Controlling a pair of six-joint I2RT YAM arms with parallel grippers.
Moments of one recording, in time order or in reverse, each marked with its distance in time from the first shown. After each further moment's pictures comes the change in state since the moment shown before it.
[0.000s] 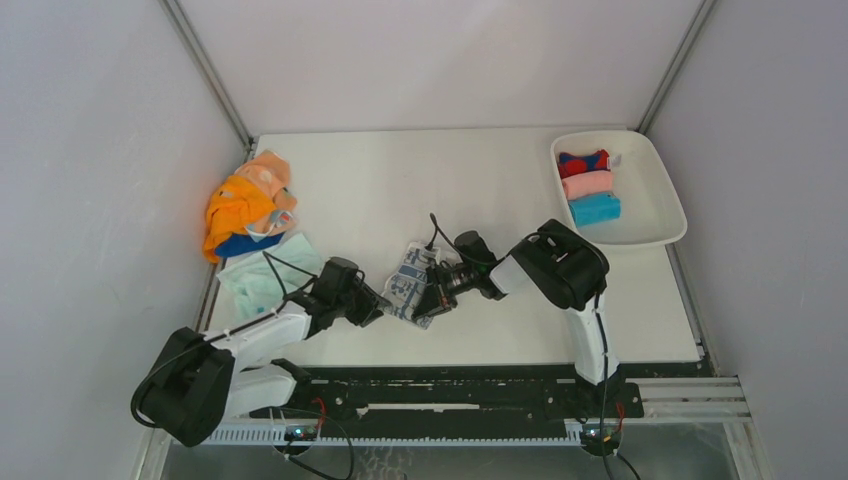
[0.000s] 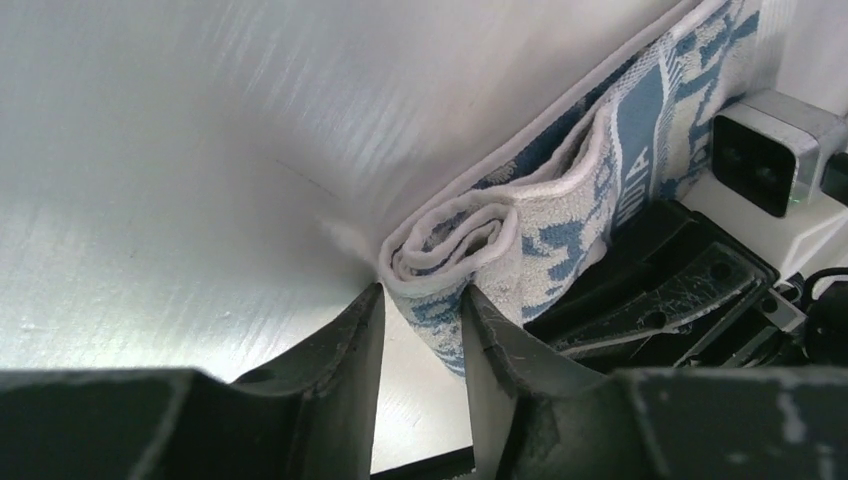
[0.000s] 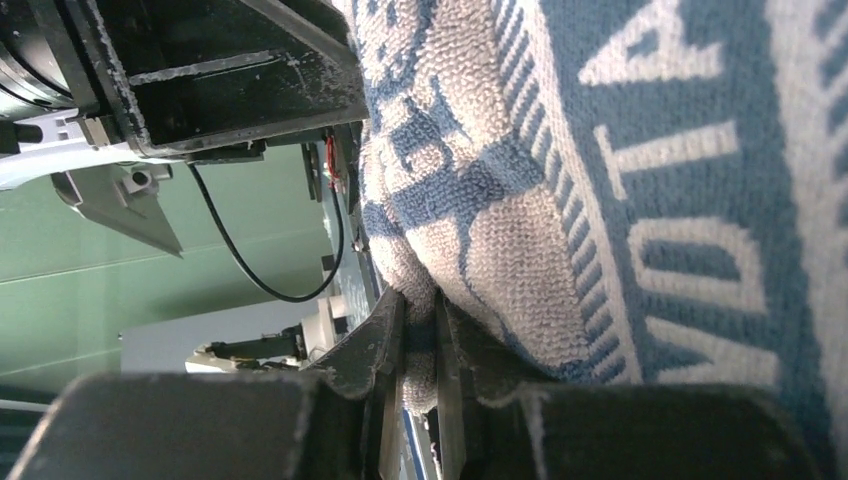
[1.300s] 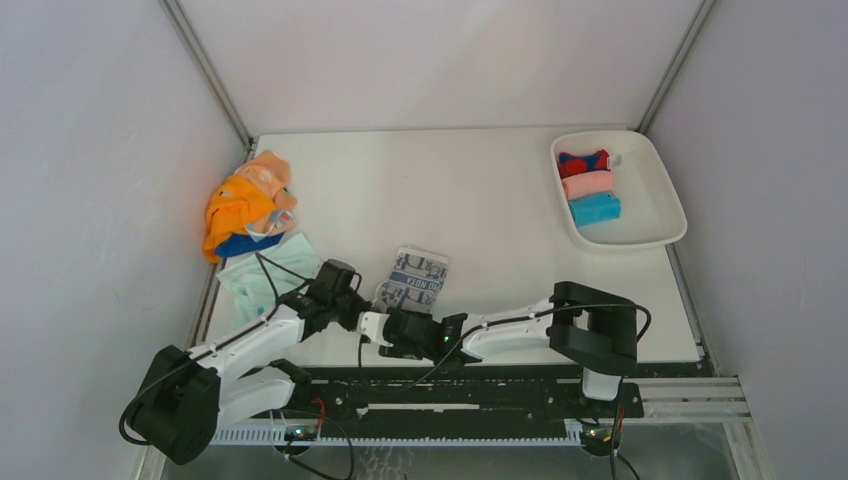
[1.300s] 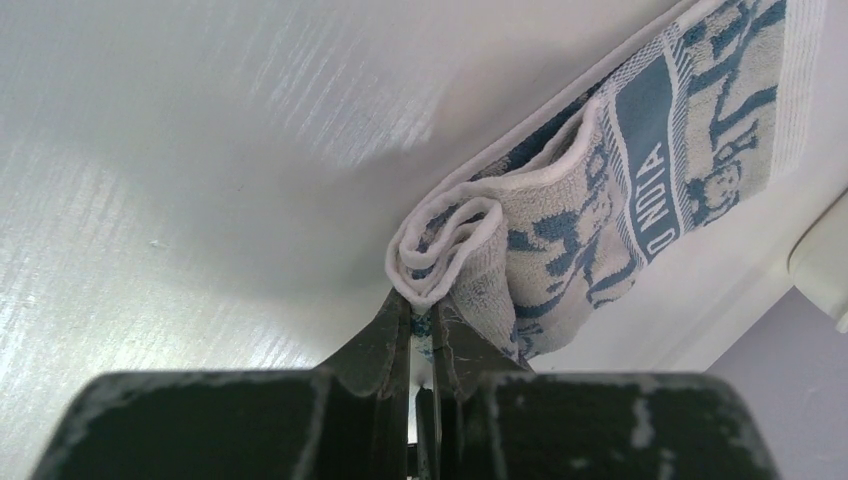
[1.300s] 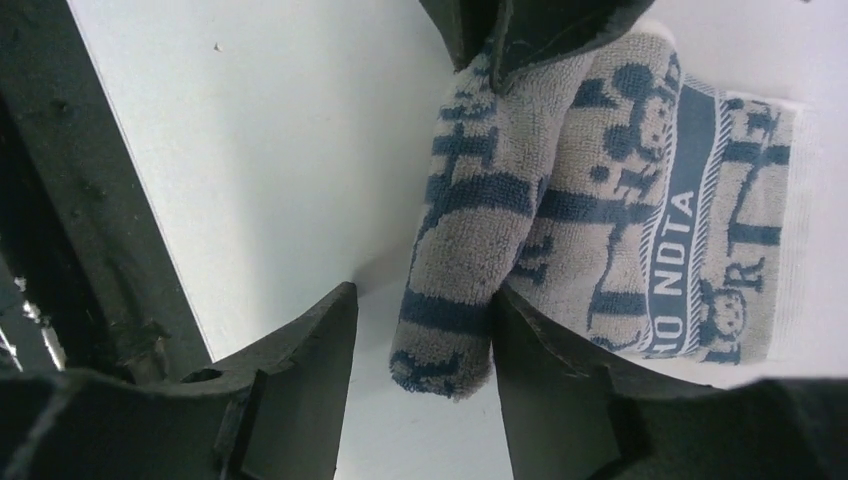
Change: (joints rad) left arm -0.005 -0.086 0.026 -0.193 -0.041 0.009; right arm 0.674 -0.361 0.099 -0.675 1.343 -1.115
